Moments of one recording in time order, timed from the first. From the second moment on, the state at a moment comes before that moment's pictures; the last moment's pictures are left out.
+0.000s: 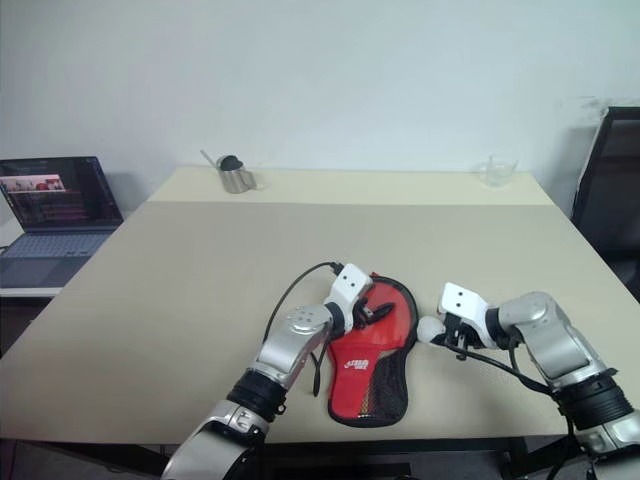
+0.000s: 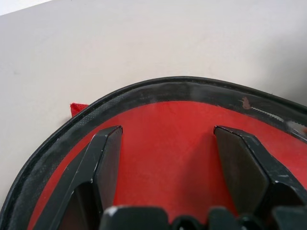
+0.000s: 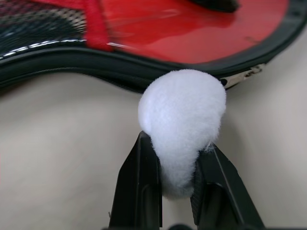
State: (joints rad) left arm -0.68 0.03 -0.23 0.50 0.04 0.26 -0.51; right arm -0.49 -0.79 0.24 0.01 0.03 0.46 1.20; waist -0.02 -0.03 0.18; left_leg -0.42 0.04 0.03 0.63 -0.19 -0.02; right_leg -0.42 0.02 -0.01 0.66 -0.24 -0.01
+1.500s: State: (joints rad) left arm -0.70 0.05 -0.28 0.52 0.06 0.26 -0.57; right arm -0.18 -1.09 0.39 -0.49 0.18 0.25 1.52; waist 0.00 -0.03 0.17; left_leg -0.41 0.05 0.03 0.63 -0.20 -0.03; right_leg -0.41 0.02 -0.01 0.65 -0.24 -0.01
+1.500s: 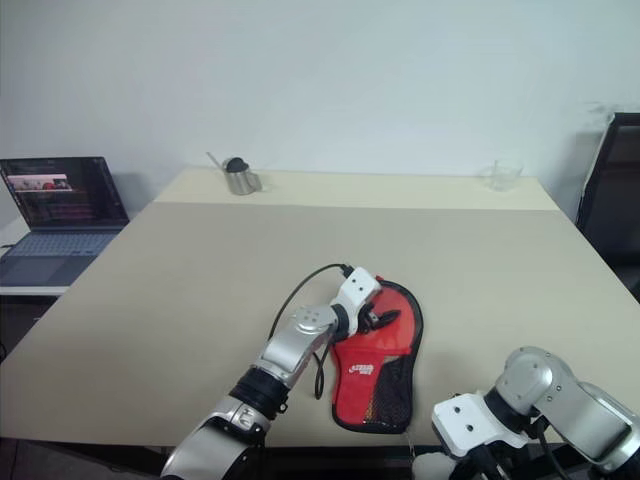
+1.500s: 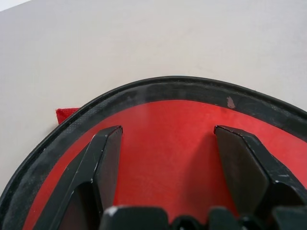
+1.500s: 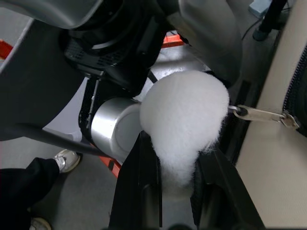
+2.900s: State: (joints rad) left arm -0.58 0.37 -0.13 0.27 -0.07 0.41 -0.74; right arm -0.85 -0.73 0.23 0.42 0.21 0.32 1.31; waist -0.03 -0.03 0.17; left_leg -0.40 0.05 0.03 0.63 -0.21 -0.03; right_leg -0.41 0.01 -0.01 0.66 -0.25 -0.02
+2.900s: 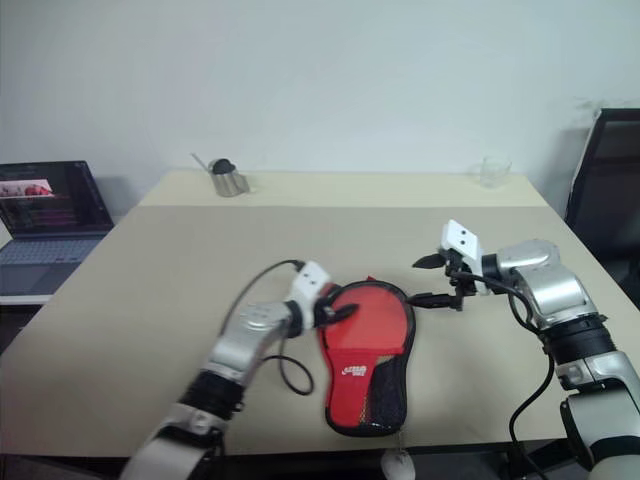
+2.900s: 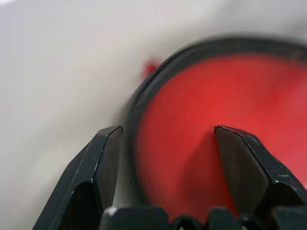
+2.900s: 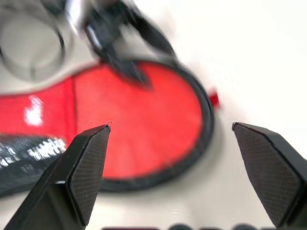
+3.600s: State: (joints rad) left arm 0.21 1.05 0.80 -0.45 -0.59 0.84 -1.29; right arm -1.03 -0.76 0.26 0.65 0.06 0.08 1.50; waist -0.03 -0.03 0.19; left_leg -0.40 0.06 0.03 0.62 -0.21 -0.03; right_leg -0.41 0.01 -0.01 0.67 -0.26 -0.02
